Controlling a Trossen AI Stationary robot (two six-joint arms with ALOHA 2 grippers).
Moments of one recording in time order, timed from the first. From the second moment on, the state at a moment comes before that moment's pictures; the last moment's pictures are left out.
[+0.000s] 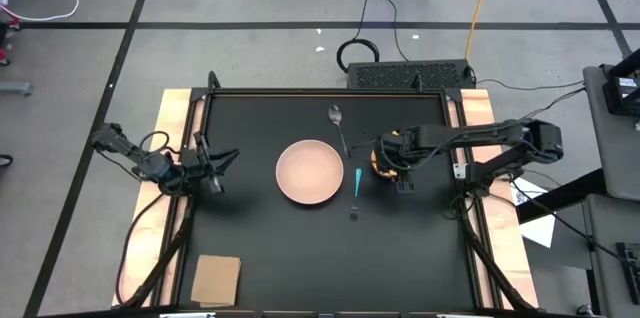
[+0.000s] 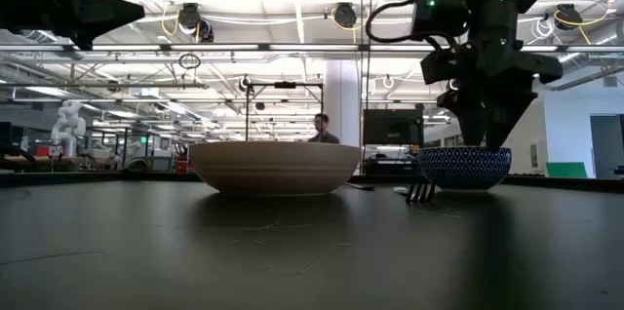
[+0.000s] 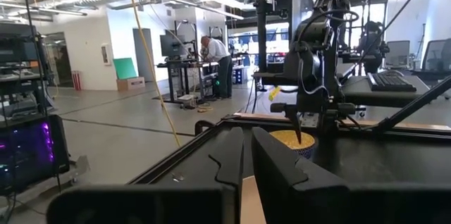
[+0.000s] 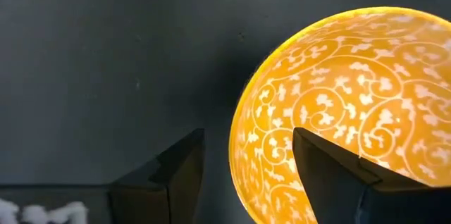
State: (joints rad) left arm -0.52 0.08 0.04 0.32 -0.88 0.26; right arm -0.18 1.41 0.84 -0.83 -0.08 -0.20
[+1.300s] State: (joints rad) left arm -0.52 0.08 0.04 0.31 -0.89 0.25; right arm -0.18 1.52 0.84 -0.74 -0.07 -0.19
